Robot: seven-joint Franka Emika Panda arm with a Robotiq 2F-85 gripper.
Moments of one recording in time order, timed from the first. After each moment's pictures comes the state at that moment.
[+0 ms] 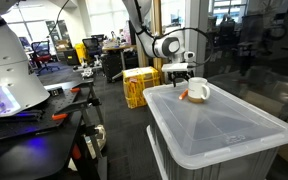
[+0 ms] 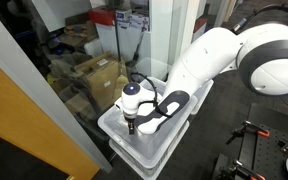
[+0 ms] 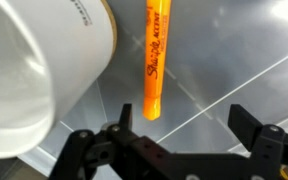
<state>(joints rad) 0.10 1.14 0.10 -1.45 -0.32 2.76 -0.33</state>
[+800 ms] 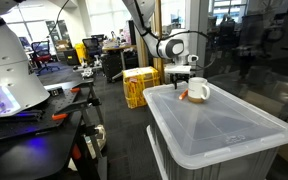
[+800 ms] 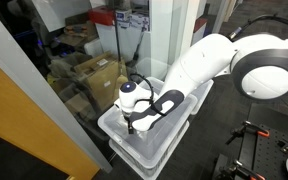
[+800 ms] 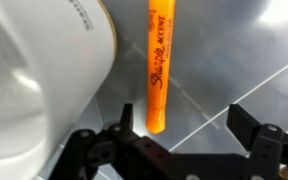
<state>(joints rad) 0.06 1.22 0.14 -1.32 -0.28 2.63 -0.37</state>
